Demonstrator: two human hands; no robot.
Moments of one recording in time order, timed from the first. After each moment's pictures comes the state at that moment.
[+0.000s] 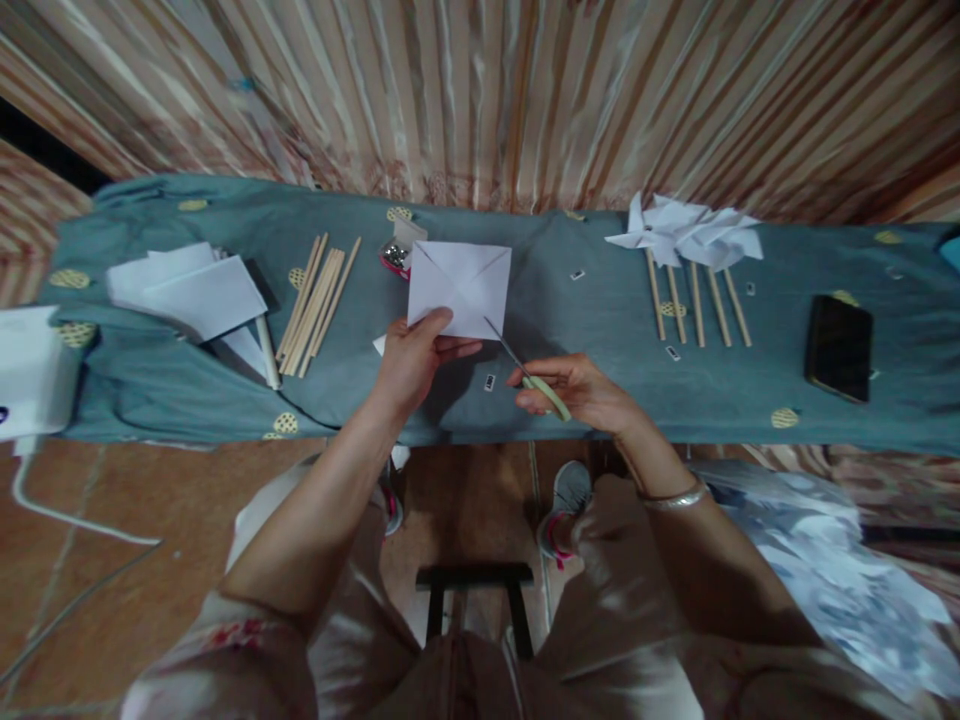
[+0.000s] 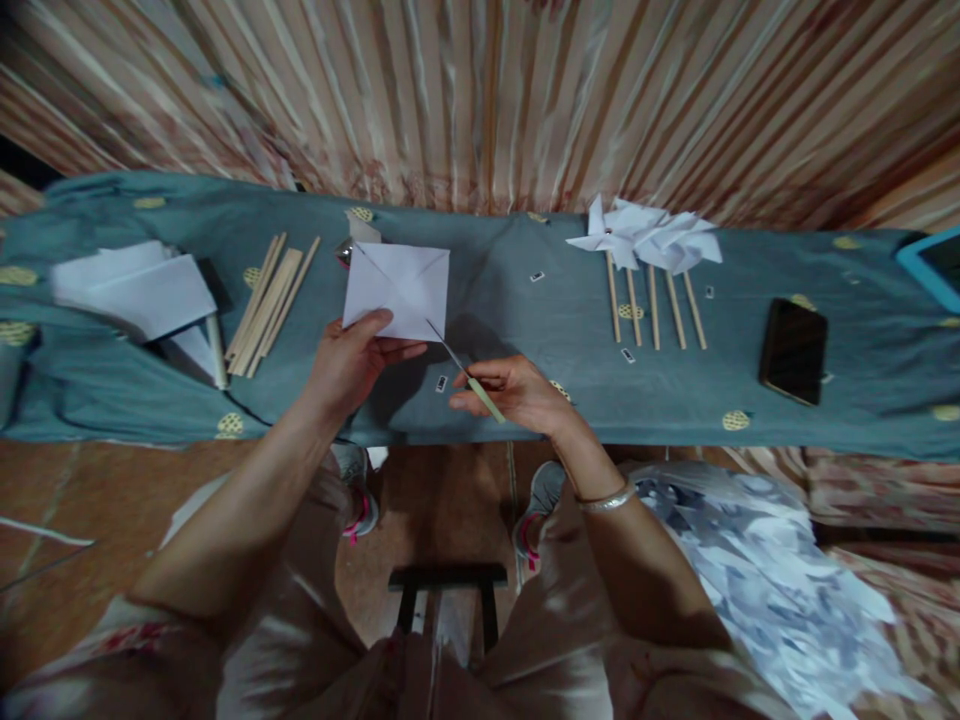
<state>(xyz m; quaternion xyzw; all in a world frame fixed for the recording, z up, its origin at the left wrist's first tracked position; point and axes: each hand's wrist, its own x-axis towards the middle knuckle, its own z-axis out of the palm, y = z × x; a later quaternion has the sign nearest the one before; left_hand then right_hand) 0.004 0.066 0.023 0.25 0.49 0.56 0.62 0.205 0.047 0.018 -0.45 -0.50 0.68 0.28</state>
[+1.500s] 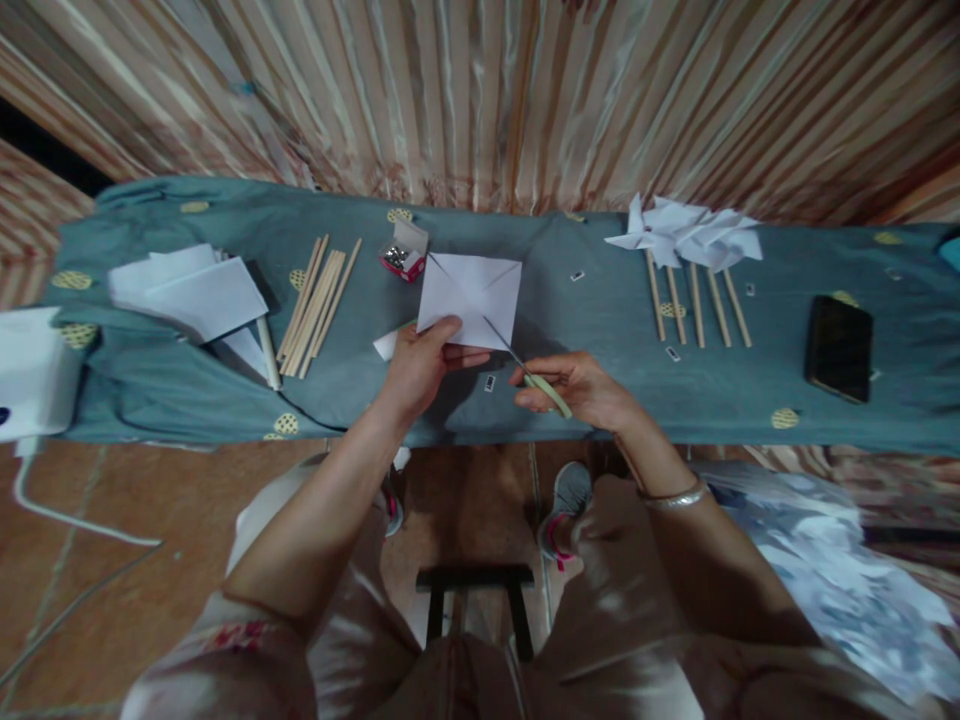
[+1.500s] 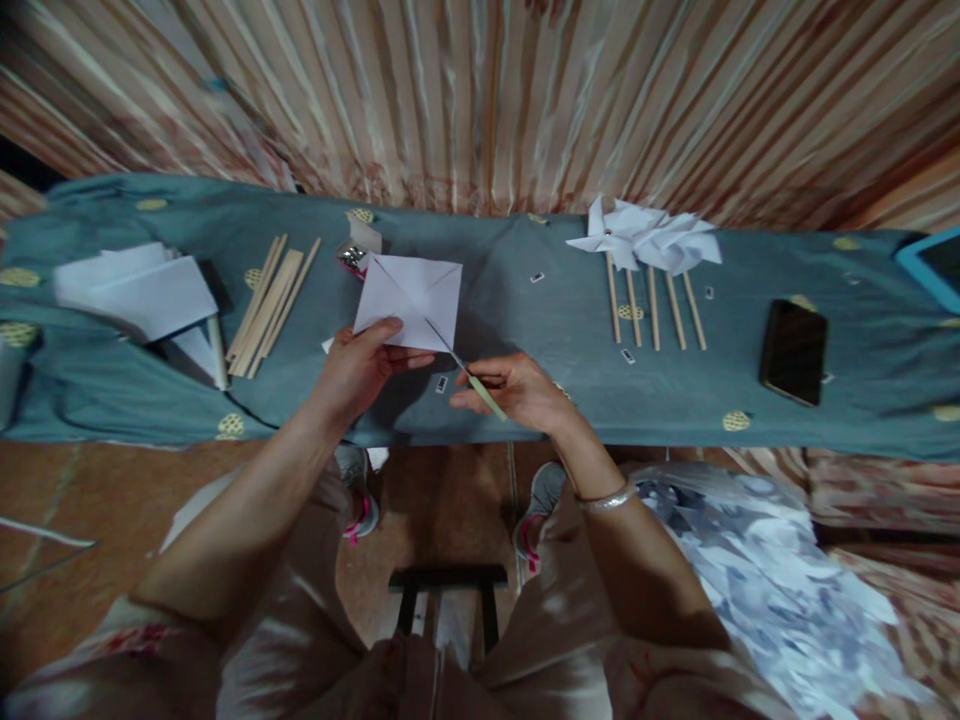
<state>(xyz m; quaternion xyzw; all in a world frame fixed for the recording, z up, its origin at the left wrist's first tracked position) 0.009 0.061 0.023 0.28 0.48 0.53 0.64 0.206 0.051 0.023 -0.48 -0.54 0.66 0.22</state>
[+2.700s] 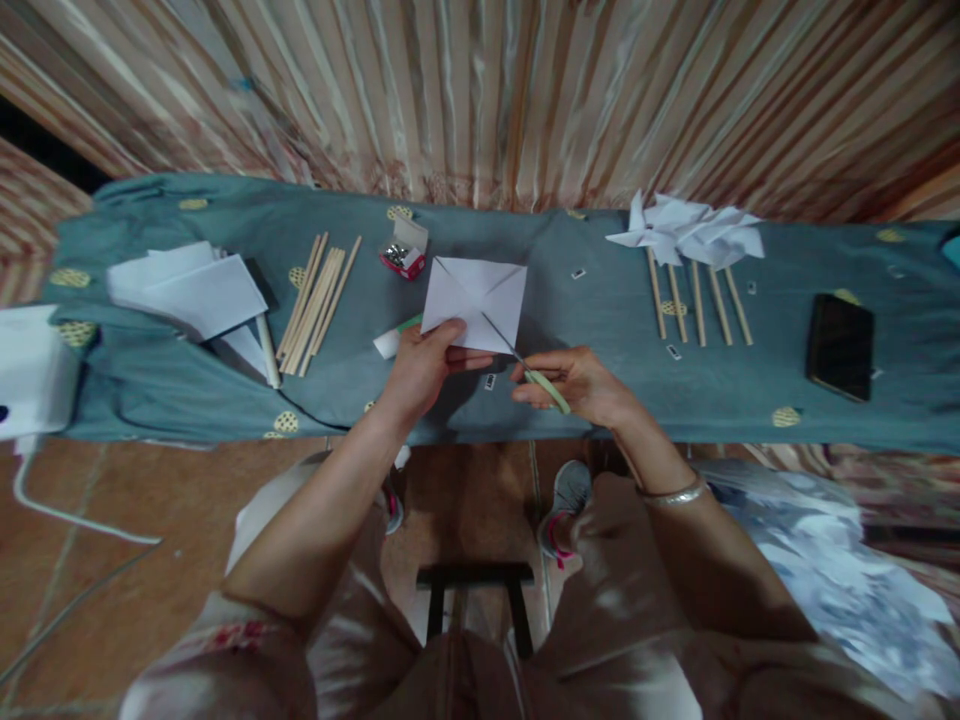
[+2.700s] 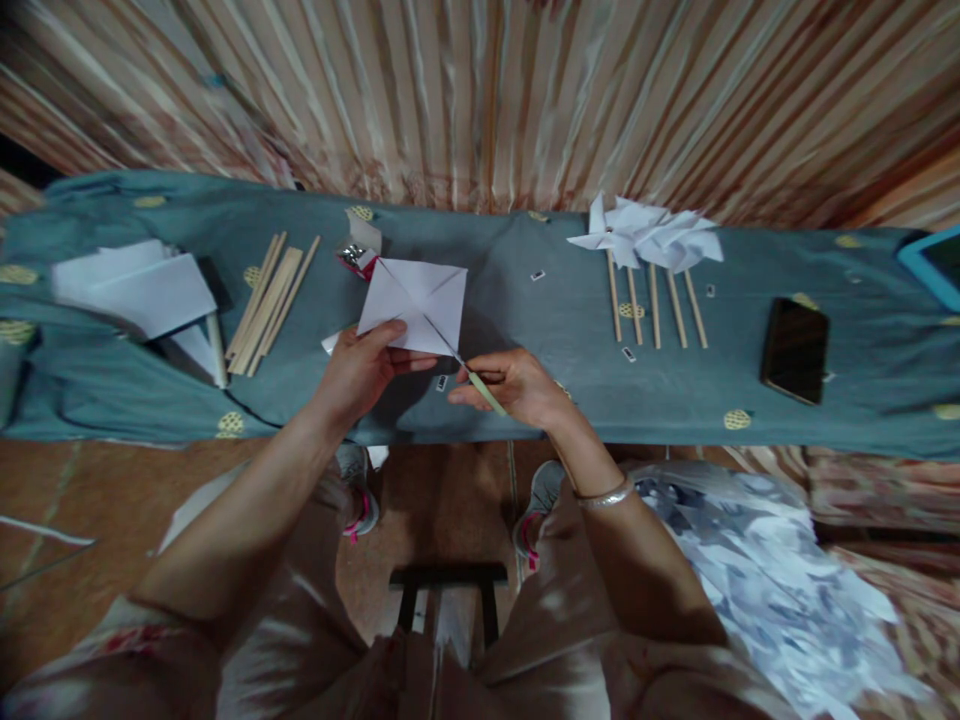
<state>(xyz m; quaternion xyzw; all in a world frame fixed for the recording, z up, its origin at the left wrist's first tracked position) 0.012 0.057 0.025 0.28 0.49 0.52 0.65 0.203 0.052 0.020 -0.50 -0.51 0.66 0.23</state>
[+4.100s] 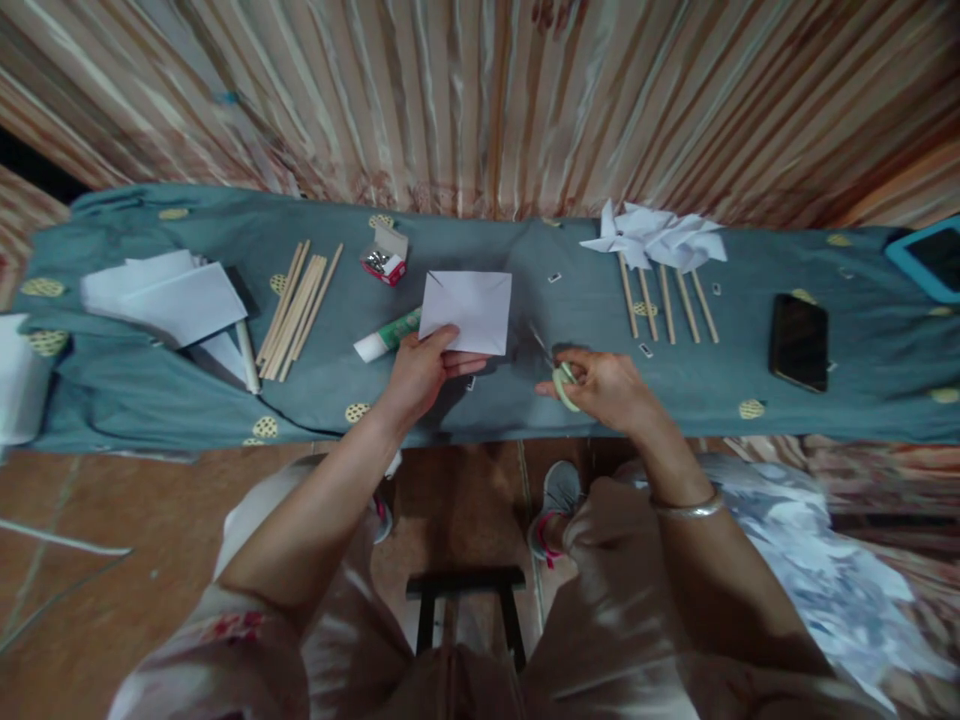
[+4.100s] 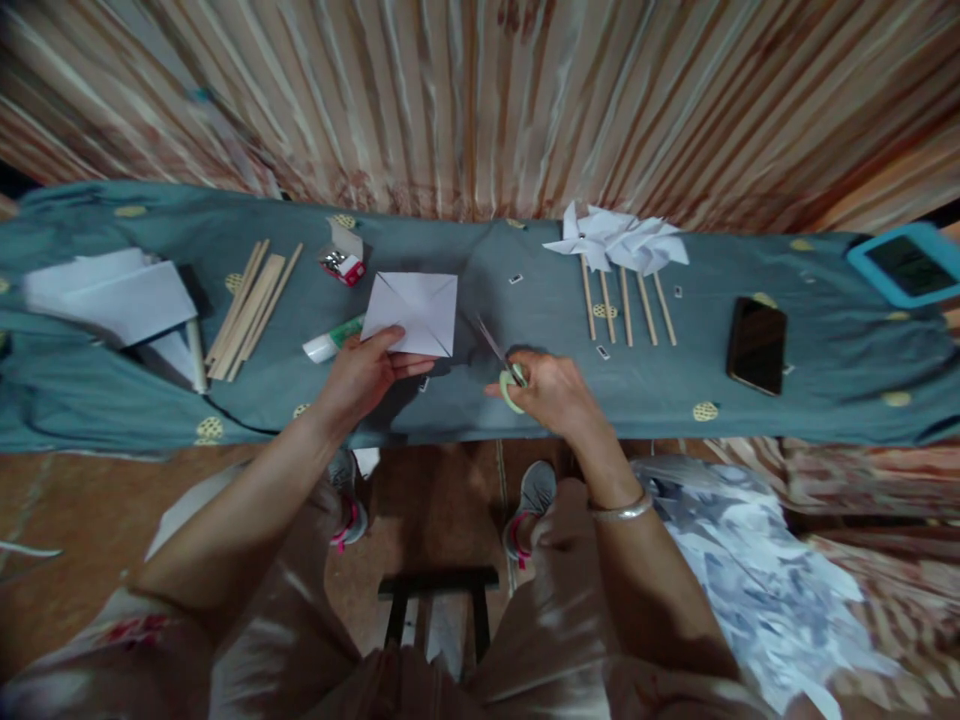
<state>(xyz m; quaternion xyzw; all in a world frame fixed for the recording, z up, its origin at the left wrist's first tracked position) 0.029 0.061 0.014 0.24 0.48 0.51 0.67 0.264 0.043 0.016 -0.63 -0.73 0.25 0.13</state>
